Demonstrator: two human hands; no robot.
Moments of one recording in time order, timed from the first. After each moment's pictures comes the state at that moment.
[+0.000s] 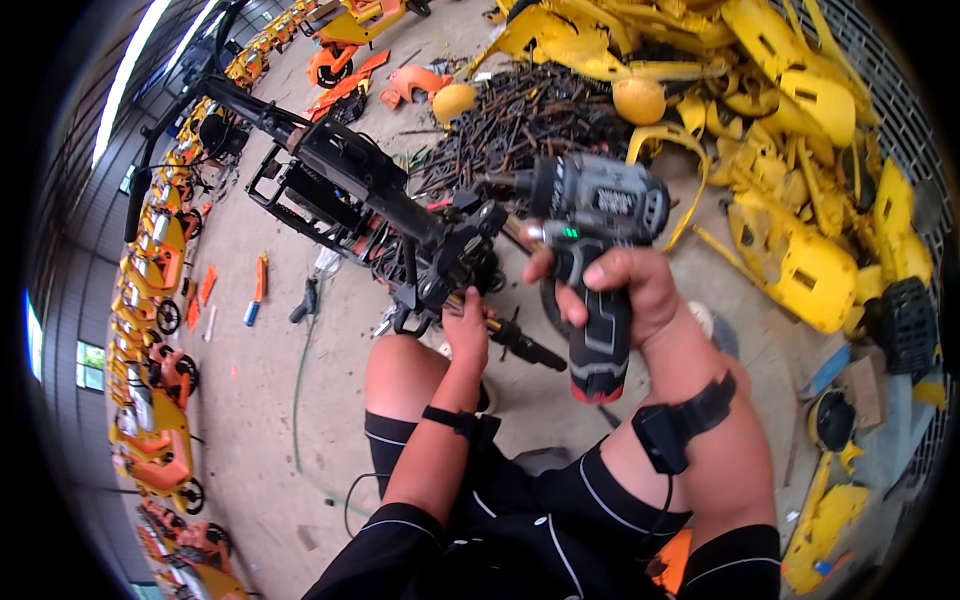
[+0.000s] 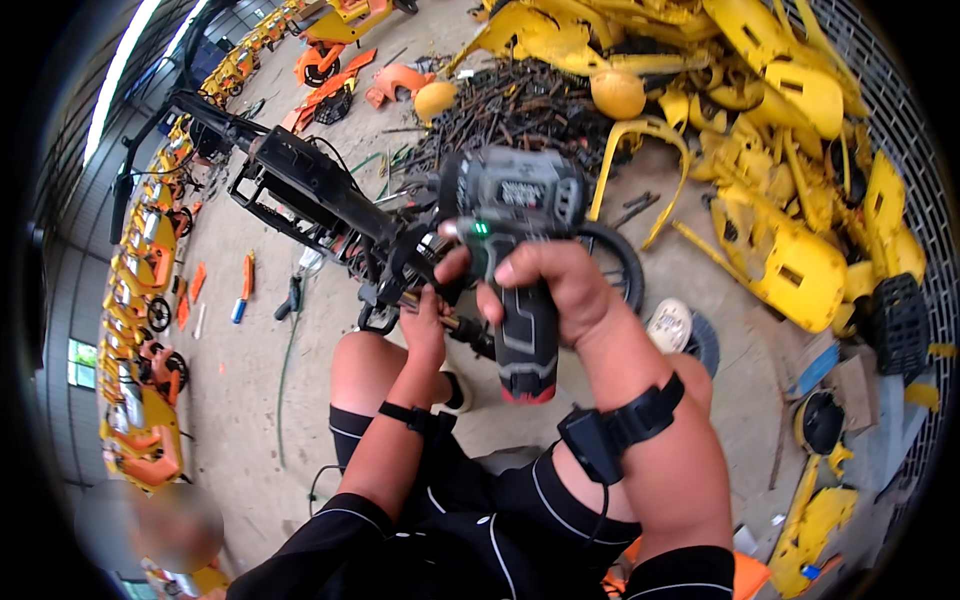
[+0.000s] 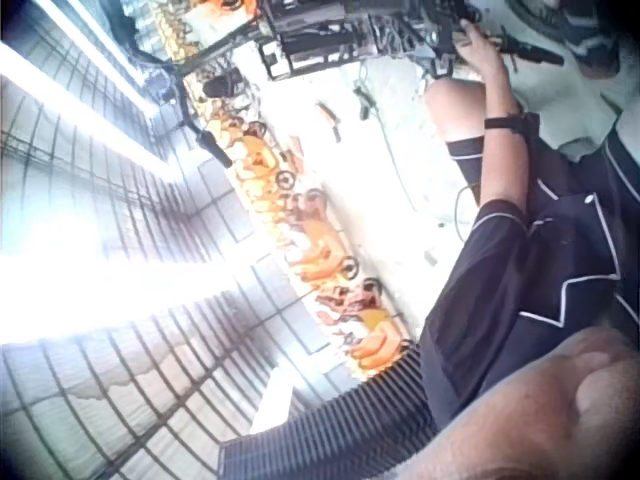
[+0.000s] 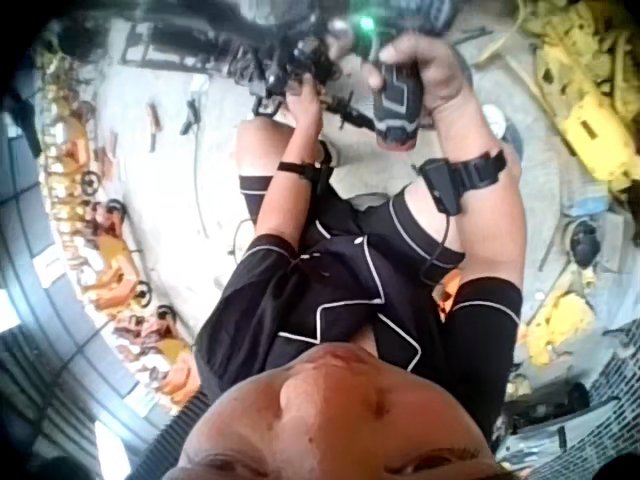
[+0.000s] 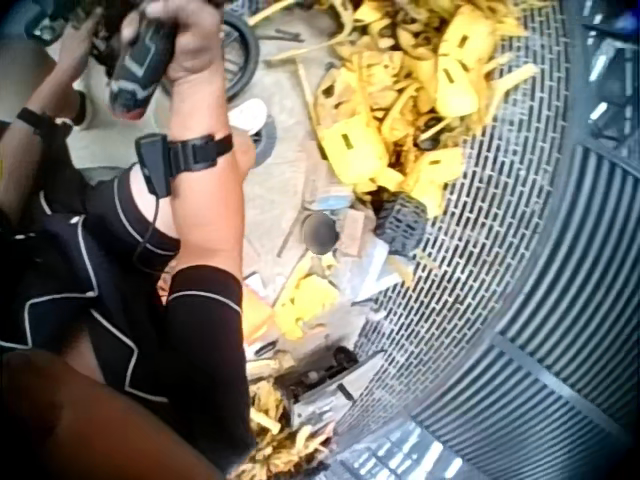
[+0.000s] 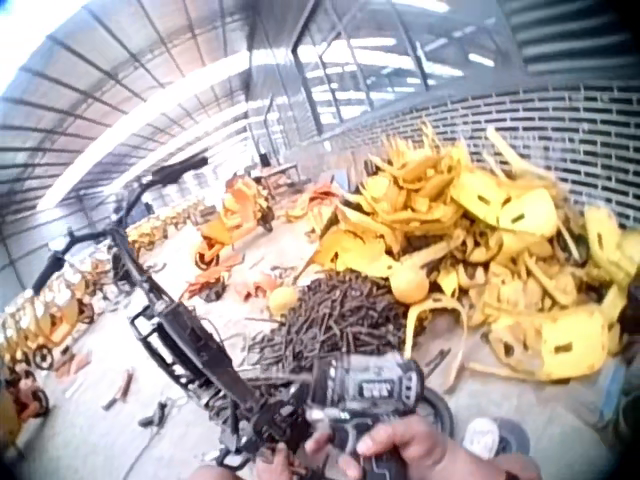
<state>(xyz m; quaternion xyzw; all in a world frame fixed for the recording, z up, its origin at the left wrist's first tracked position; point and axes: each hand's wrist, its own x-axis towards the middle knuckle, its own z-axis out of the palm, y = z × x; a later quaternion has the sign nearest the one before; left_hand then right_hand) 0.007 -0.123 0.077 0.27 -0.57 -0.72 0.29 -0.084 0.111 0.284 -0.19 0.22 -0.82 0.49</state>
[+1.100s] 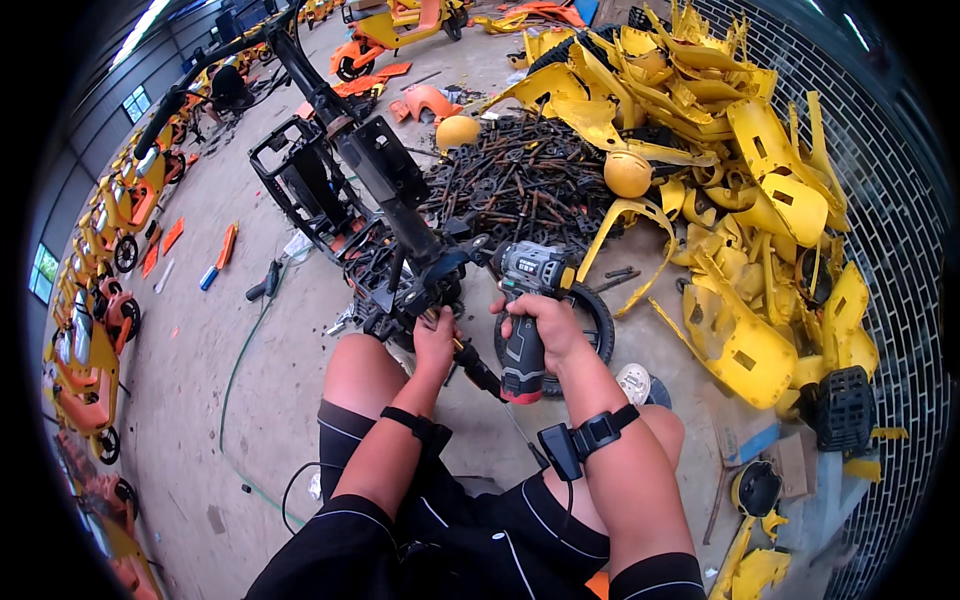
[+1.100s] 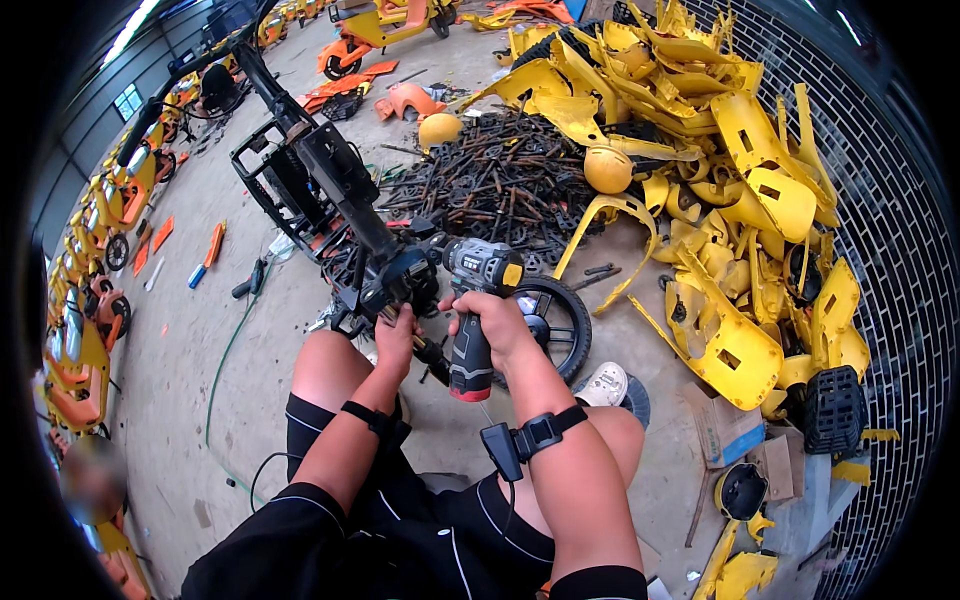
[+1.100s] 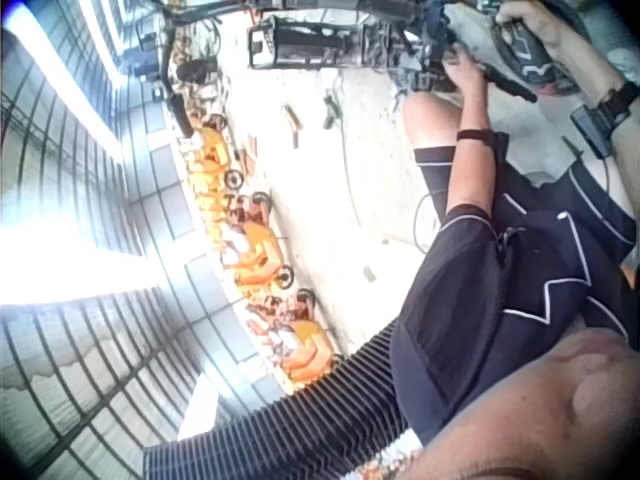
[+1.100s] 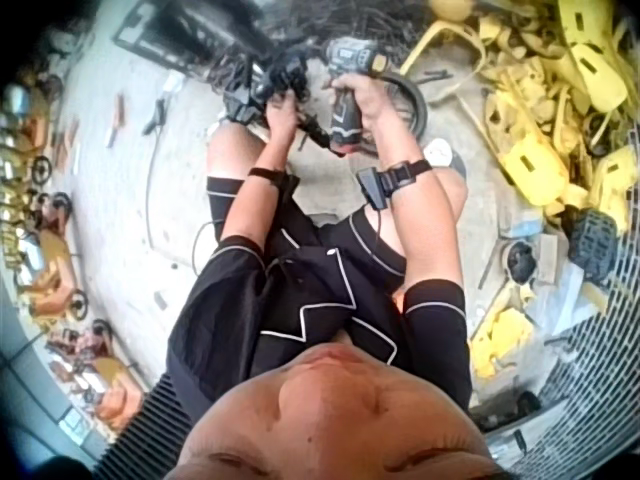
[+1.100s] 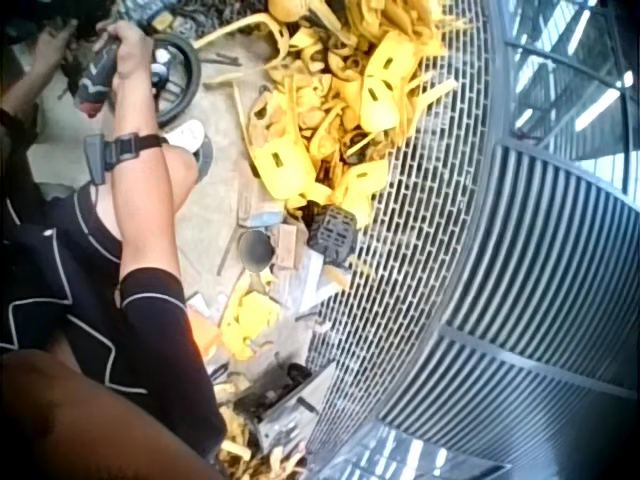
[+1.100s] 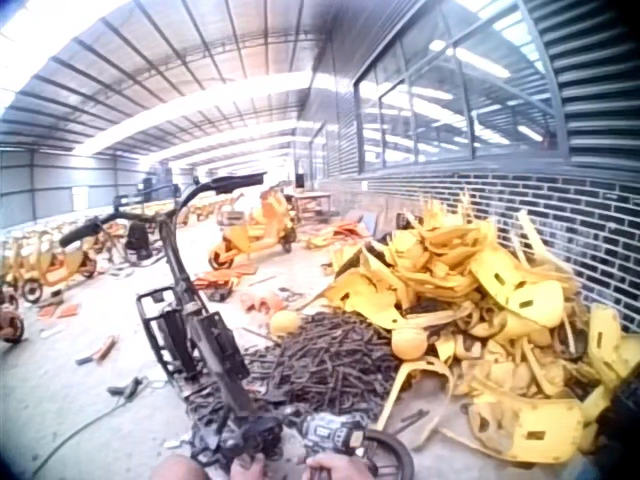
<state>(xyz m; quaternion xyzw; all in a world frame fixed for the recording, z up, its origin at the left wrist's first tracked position) 0.012 -0.120 0.086 0.29 -0.58 -0.70 0.30 -0.071 0.061 0.240 -0.06 0.48 -0.77 0.42</state>
